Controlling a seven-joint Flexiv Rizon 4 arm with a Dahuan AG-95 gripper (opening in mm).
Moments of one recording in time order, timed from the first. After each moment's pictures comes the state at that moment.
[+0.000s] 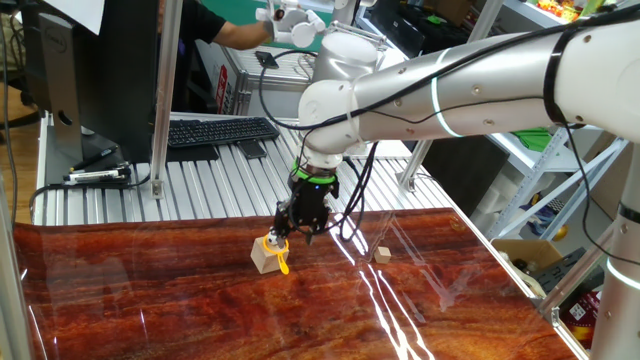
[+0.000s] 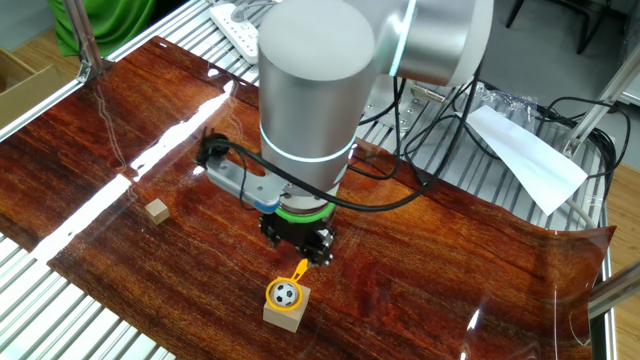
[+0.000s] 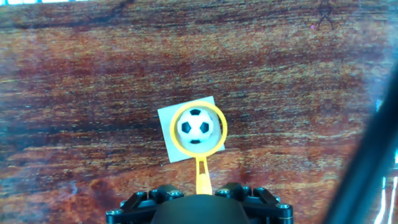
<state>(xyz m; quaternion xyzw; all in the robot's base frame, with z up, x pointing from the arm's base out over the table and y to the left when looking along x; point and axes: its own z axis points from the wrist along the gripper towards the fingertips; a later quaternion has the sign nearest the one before) 0.595 0.079 0.106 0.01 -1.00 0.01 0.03</state>
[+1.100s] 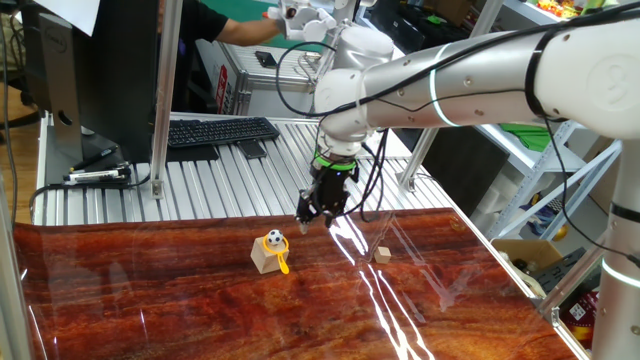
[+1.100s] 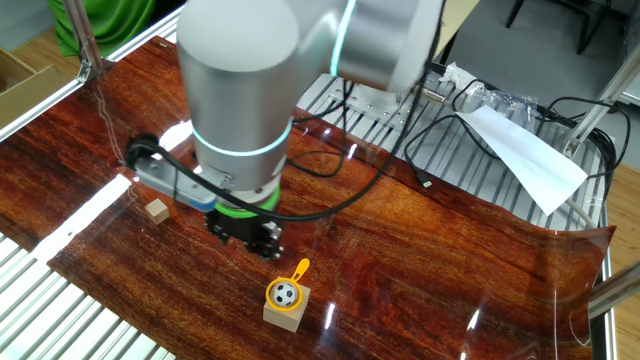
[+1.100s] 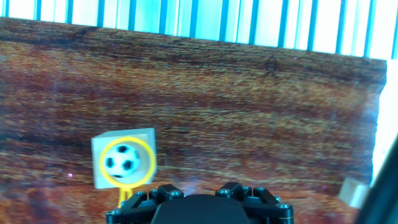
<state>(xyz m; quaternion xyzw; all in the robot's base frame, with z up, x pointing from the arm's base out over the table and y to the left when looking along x) 0.636 0.003 0.108 0.07 -1.00 0.02 0.02</state>
